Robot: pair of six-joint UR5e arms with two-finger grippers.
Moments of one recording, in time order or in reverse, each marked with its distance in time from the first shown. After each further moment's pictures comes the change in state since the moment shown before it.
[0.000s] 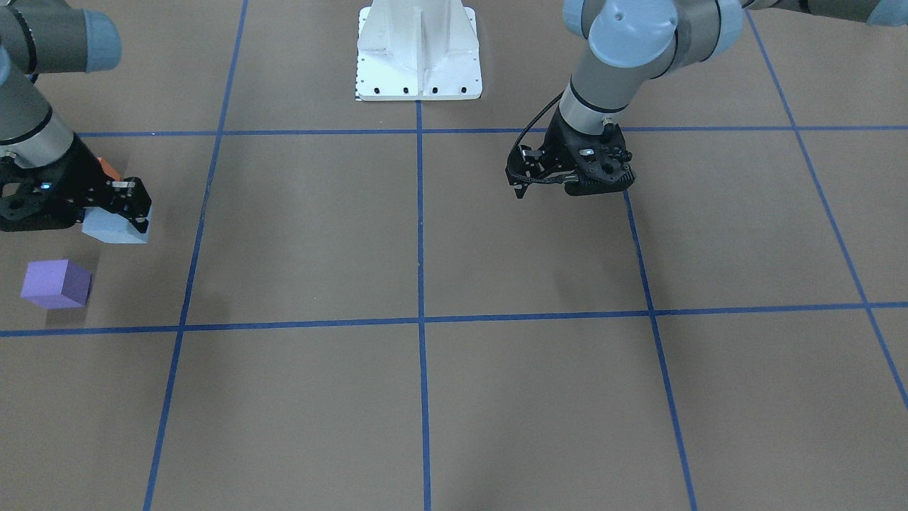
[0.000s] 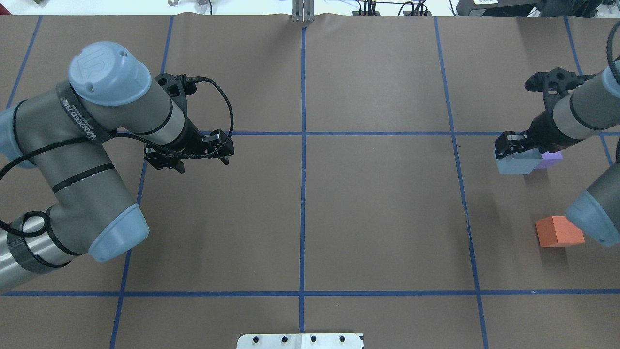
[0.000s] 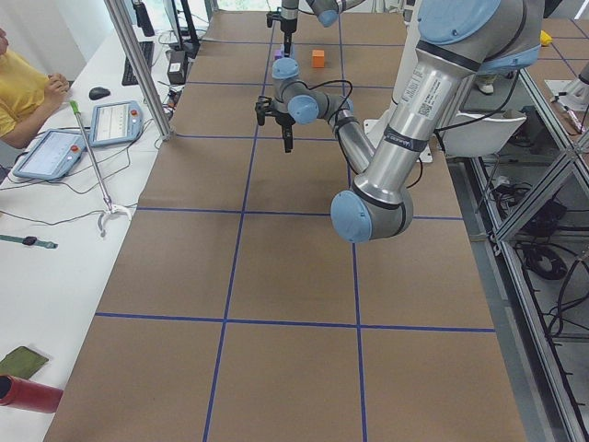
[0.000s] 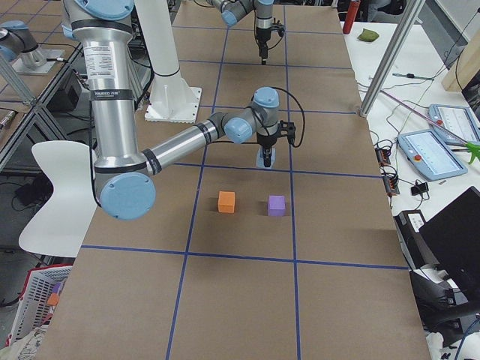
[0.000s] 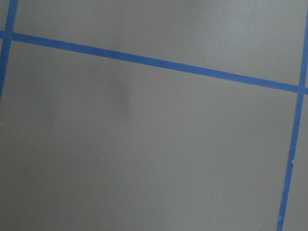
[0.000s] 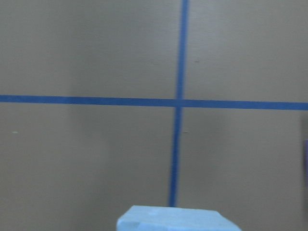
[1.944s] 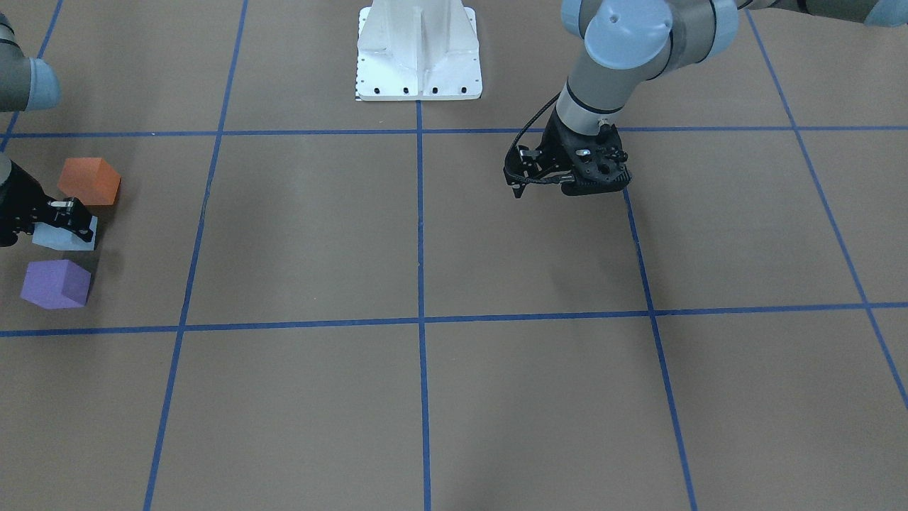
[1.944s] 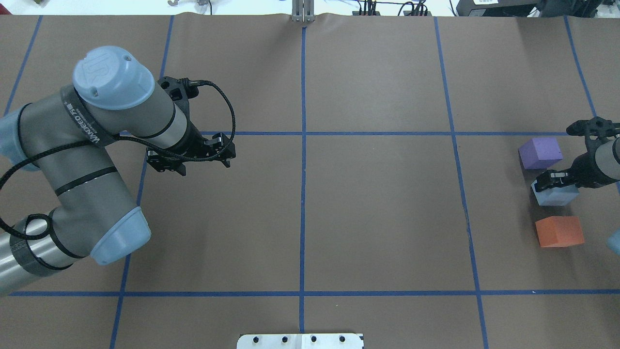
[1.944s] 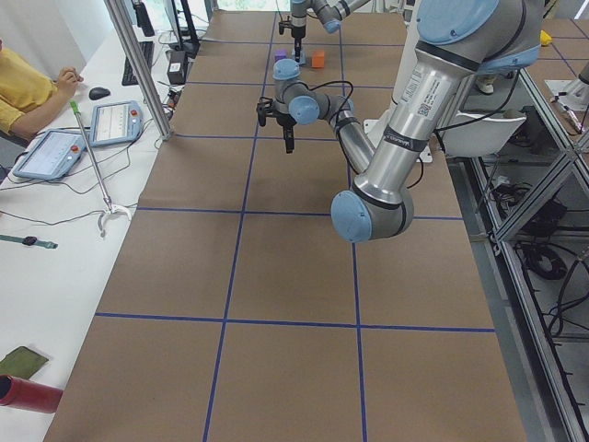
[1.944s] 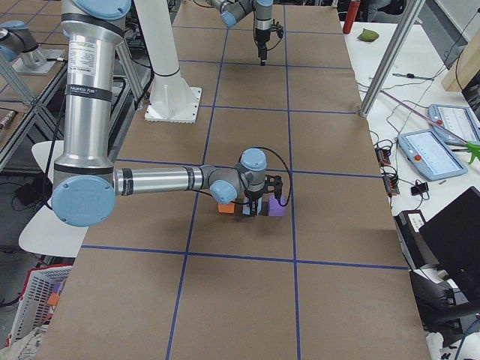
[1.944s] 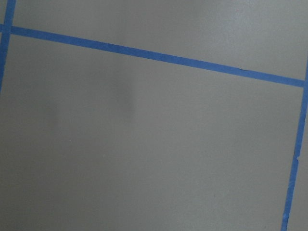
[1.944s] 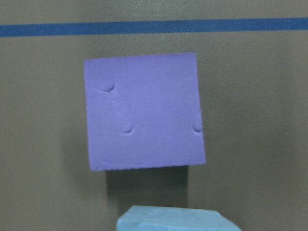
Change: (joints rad) left arm 0.010 -0.001 0.003 -0.002 0.004 -0.003; right arm -0.008 -0.153 -0.262 0.416 0.037 -0.011
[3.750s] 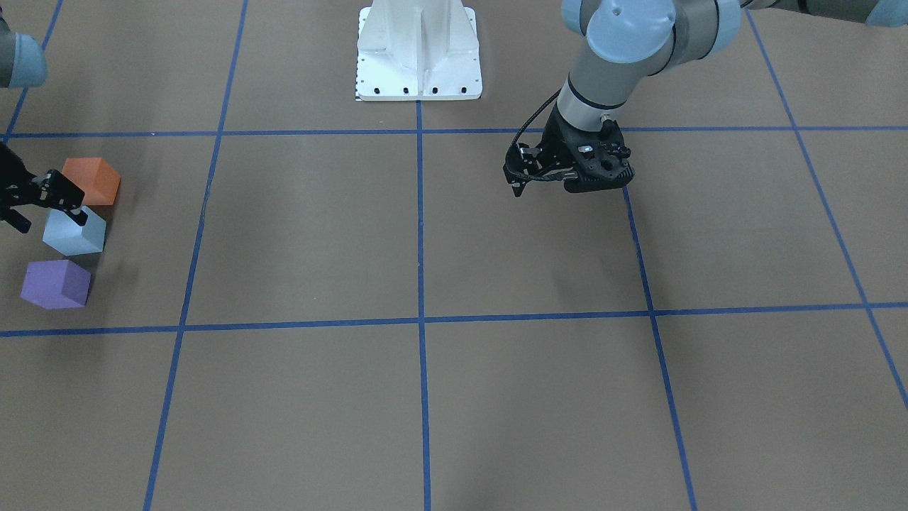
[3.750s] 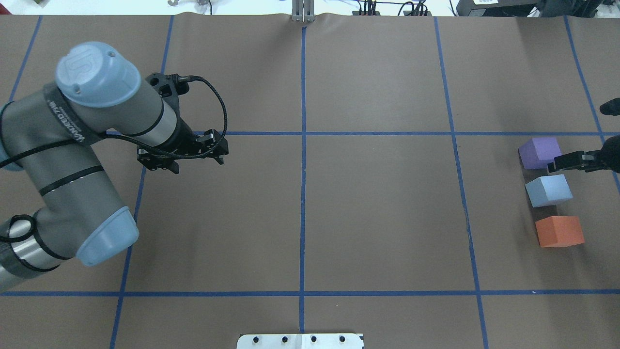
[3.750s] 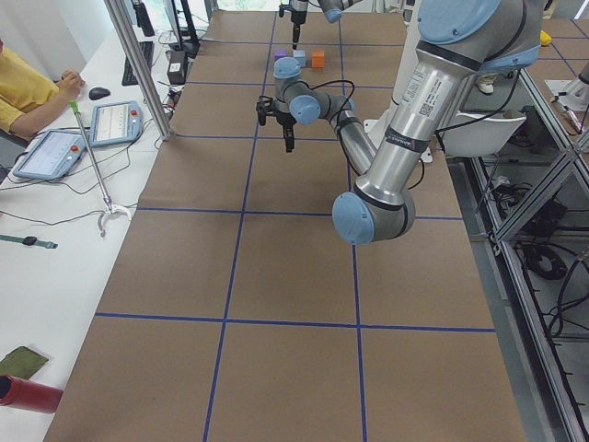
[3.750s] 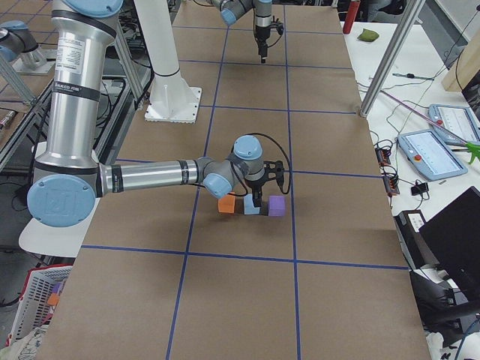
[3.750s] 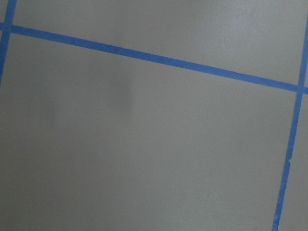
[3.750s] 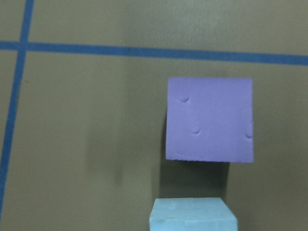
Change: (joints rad) left arm -0.025 0.046 -0.059 0.000 -0.003 0.000; right arm 0.135 -0.056 0.134 0.029 0.050 -0.032
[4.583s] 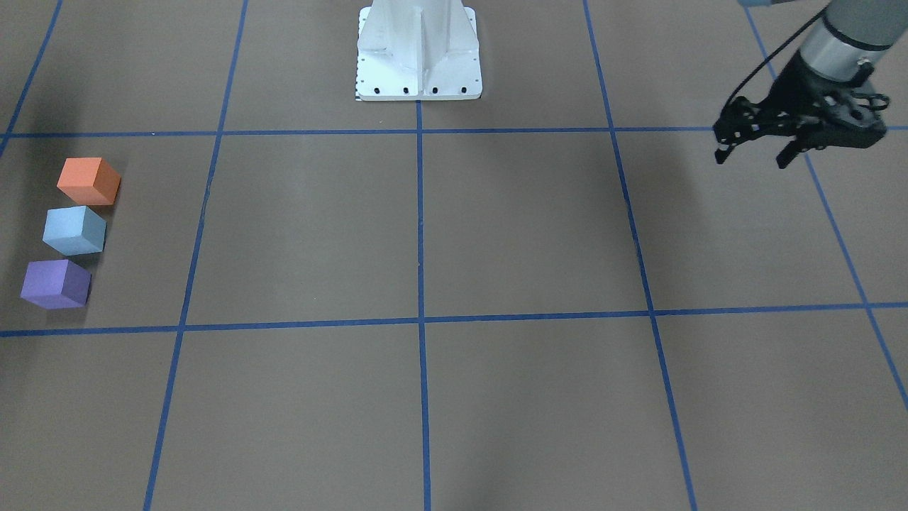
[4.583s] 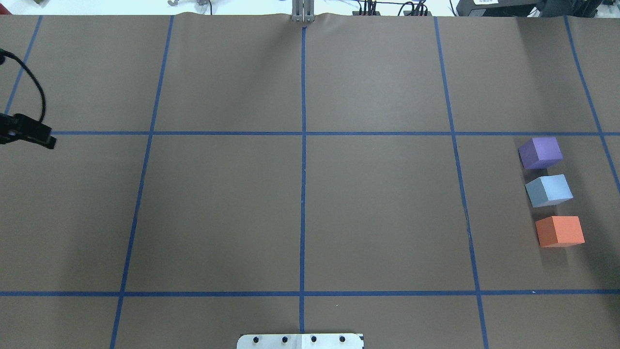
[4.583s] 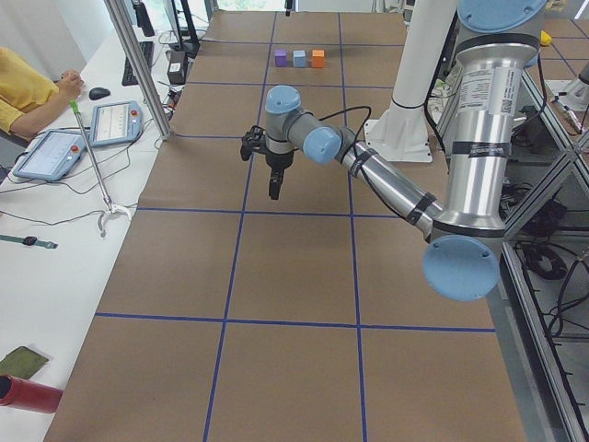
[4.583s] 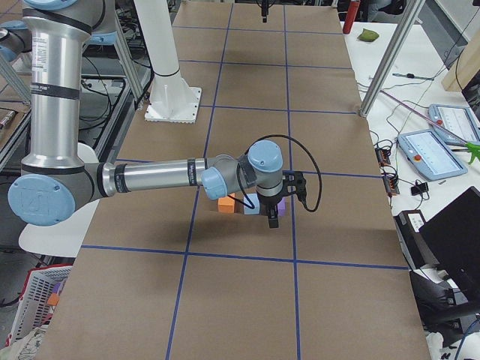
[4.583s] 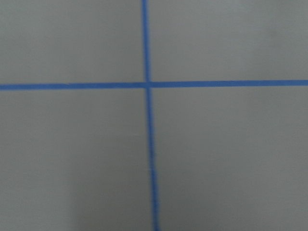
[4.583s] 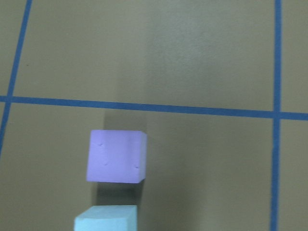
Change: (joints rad) left arm -0.439 0.446 -0.157 -0.008 -0.186 0.758; right arm 0.370 0.078 0.007 -0.451 0.138 -0.574
